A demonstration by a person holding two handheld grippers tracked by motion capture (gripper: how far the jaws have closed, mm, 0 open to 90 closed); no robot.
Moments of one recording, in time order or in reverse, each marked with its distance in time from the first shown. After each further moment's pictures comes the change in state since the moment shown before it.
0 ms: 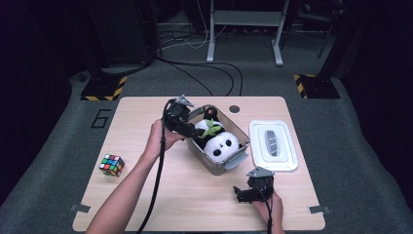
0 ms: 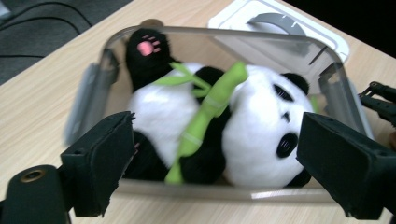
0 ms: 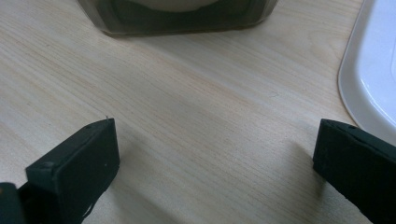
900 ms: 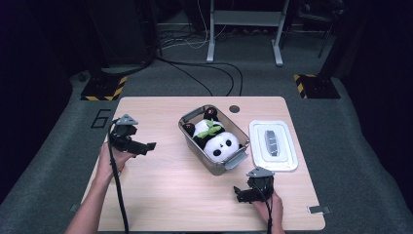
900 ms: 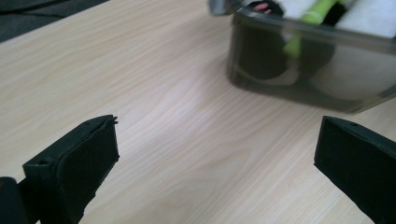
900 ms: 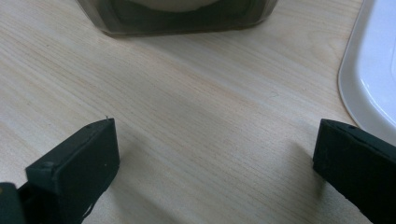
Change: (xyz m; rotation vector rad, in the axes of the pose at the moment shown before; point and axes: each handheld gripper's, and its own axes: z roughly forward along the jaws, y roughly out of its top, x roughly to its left) left arm 0.069 -0.131 -0.068 -0.035 0.167 -0.145; right arm 0.000 0.000 0.000 0.001 0.000 -0.001
